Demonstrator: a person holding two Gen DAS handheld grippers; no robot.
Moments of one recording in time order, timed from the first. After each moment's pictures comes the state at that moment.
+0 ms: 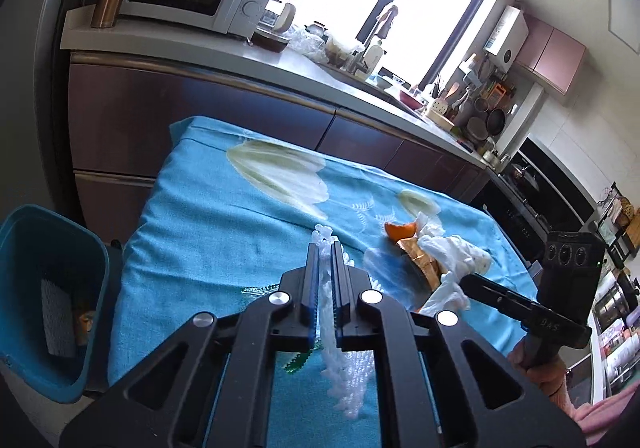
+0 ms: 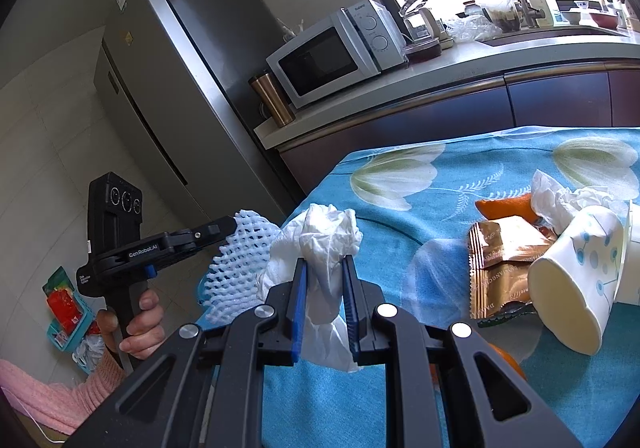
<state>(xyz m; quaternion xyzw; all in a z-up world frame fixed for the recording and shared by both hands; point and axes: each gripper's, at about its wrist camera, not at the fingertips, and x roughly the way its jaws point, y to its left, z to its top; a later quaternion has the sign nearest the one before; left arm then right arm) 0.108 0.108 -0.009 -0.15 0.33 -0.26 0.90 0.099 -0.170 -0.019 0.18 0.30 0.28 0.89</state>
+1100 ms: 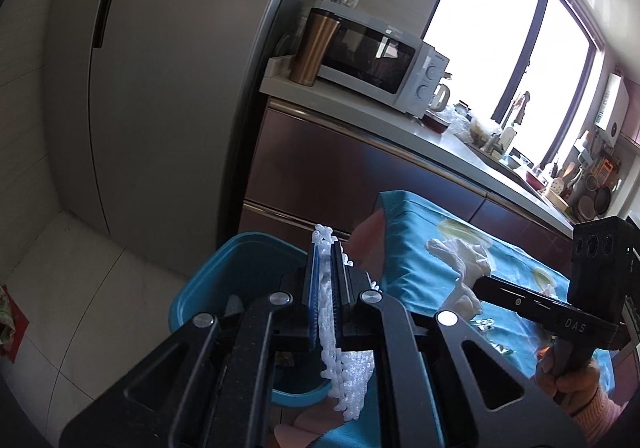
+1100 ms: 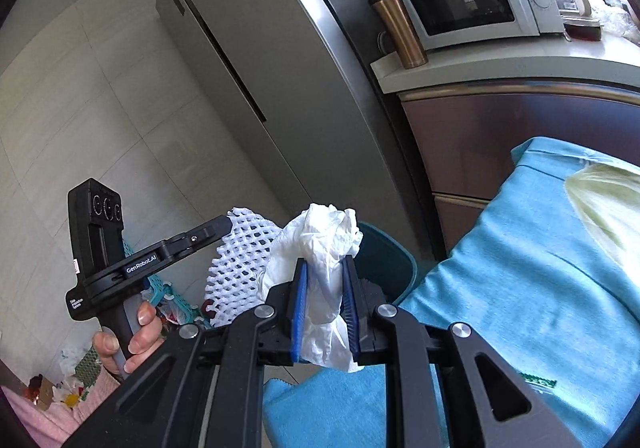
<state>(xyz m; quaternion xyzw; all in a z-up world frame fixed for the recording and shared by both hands) 0.056 0.324 -0.002 -0.18 0.27 0.00 0.95 0.188 0.060 -0.009 0.11 0.35 0.44 0.82</state>
